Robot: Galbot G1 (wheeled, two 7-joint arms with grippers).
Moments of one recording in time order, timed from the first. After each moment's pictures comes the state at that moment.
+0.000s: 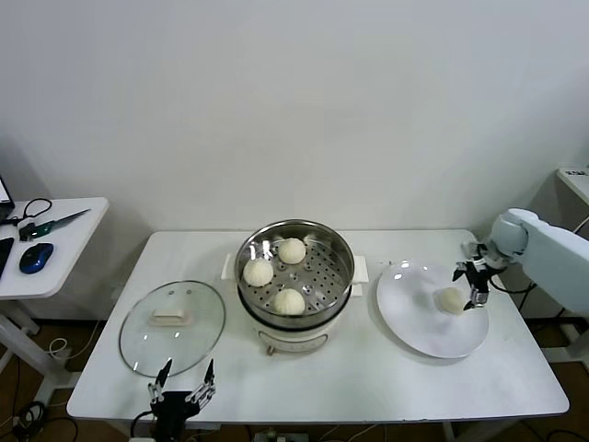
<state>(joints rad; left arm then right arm) 1.79 -1.53 -0.59 -2.03 -0.07 0.05 0.02 0.16 0.76 -1.06 0.79 0.05 0.02 -1.08</state>
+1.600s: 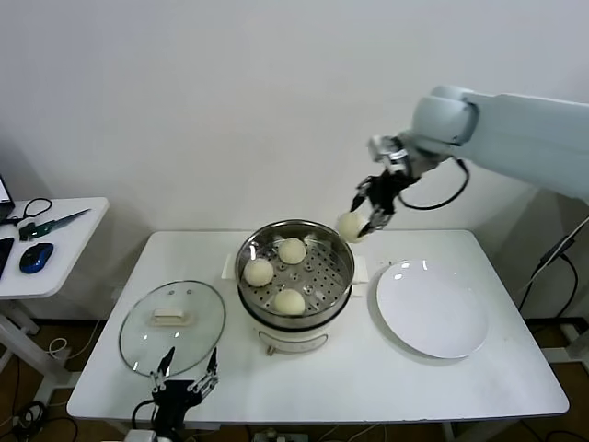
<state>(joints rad) 1.78 -1.53 -0.58 -2.08 -0.07 0.07 0.02 0.98 0.96 -1.62 1.40 0.76 -0.29 -1.00</state>
